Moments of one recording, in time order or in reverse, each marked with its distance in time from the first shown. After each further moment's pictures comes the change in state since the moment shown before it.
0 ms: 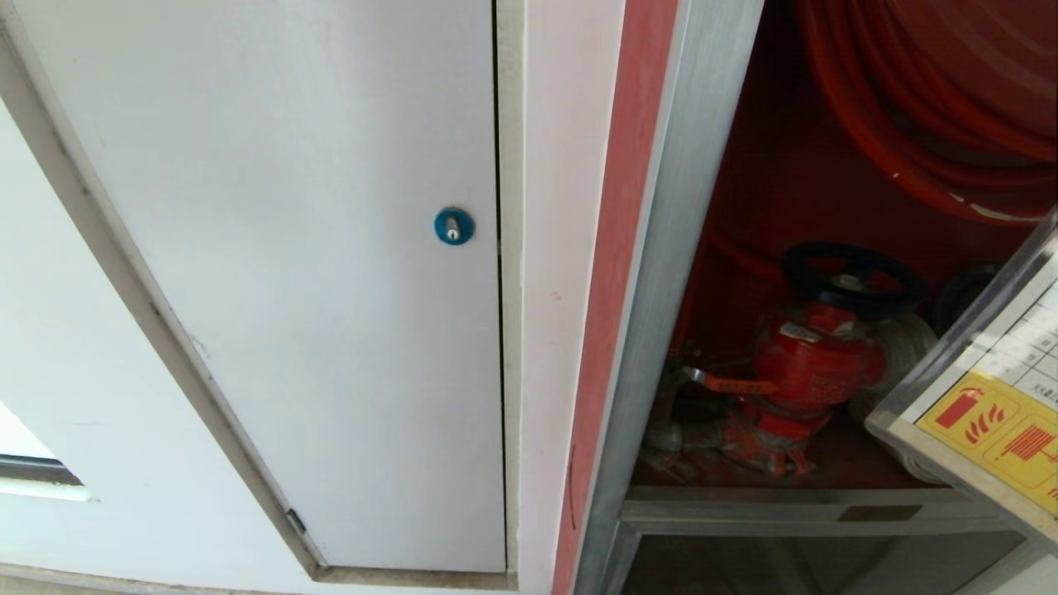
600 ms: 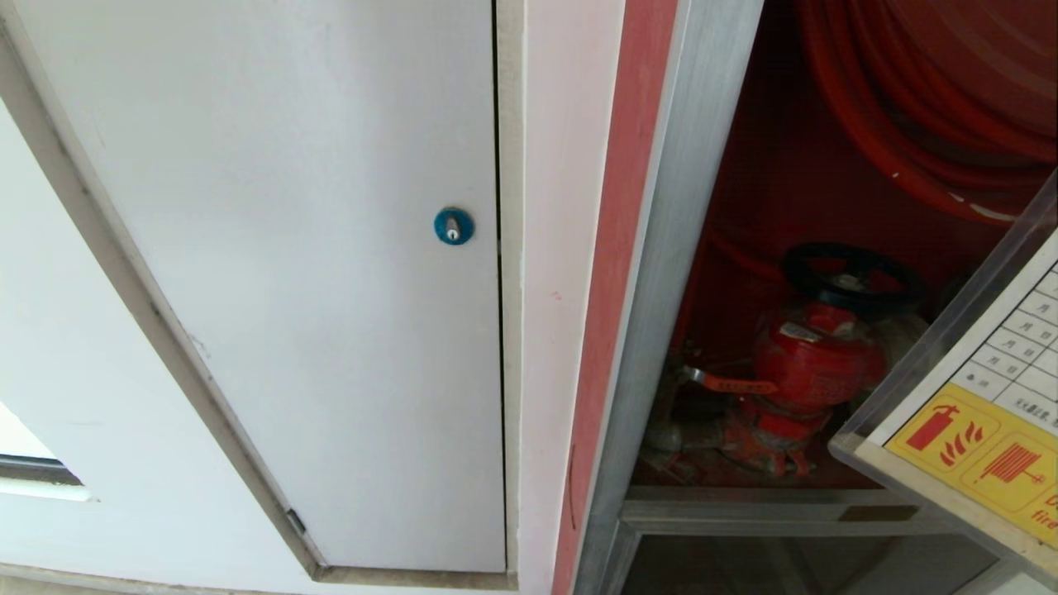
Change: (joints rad) left arm 0.000 0.000 0.000 0.000 0.000 0.000; right arm 0.000 0.047 -0.002 -0.036 0.162 -0.001
